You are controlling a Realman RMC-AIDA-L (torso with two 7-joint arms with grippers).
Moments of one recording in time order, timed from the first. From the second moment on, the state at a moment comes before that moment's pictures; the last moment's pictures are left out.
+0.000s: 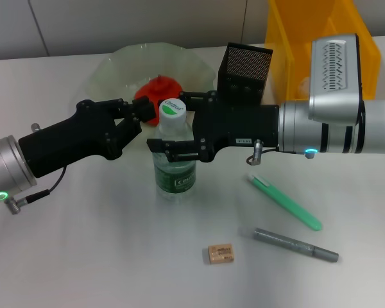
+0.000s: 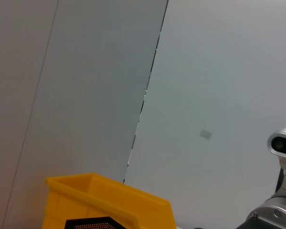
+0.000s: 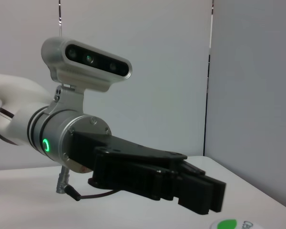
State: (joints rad) left arm -0.56 -2.06 0.89 0.36 1.50 1.53 -1.13; right arm 0.74 2.09 -1.00 -0.35 -1.61 -1.34 0.96
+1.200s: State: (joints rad) left arm -0.60 -2.06 0.99 0.39 1.51 1.48 -1.14; right arm 0.68 2.09 -1.01 -0.40 -1.61 -1.38 0.96
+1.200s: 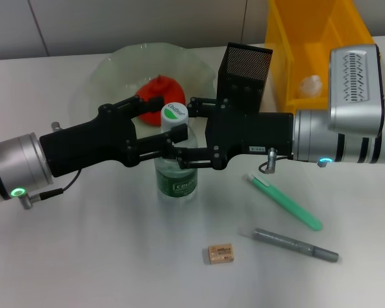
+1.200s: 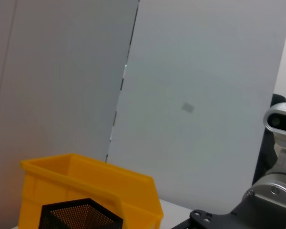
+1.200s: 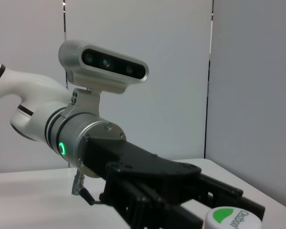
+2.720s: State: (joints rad) left arm -0.62 -2.07 1.05 0.39 1.50 1.40 -1.14; right arm 0.65 2.09 -1.01 -0.41 -1.61 -1.39 0.96
